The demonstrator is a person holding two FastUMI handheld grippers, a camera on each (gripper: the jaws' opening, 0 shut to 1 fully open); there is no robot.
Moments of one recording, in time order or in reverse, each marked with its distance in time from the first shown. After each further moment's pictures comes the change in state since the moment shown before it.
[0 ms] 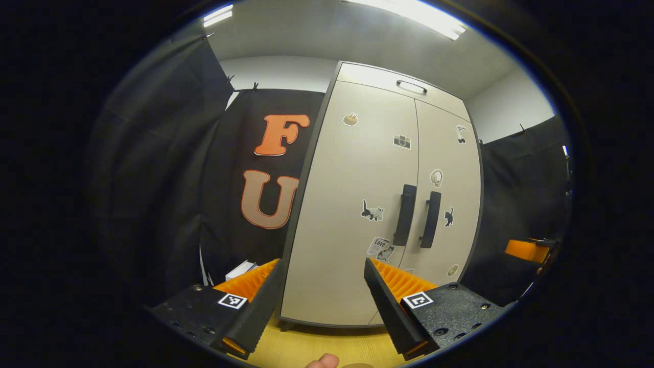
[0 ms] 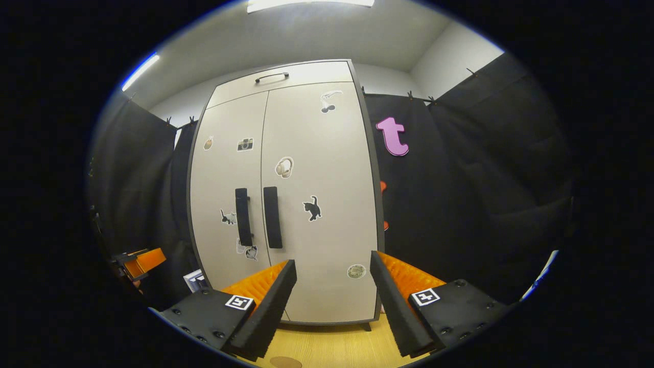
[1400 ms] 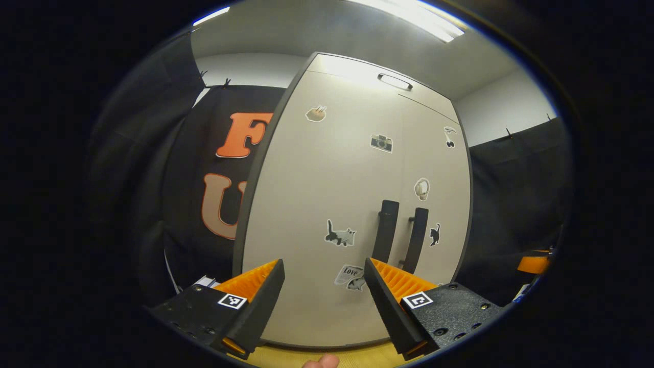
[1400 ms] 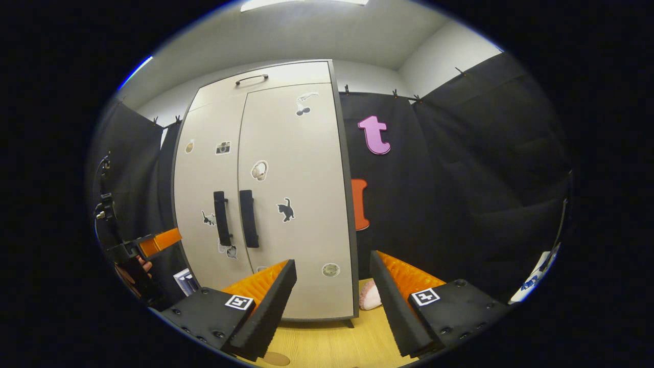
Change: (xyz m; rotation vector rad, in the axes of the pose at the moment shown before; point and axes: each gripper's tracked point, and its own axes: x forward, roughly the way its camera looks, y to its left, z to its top) left arm 0.077 -0.044 0.013 -0.025 -0.019 -0.120; right arm -0.012 -0.035 0.013 0.006 0.023 -0.069
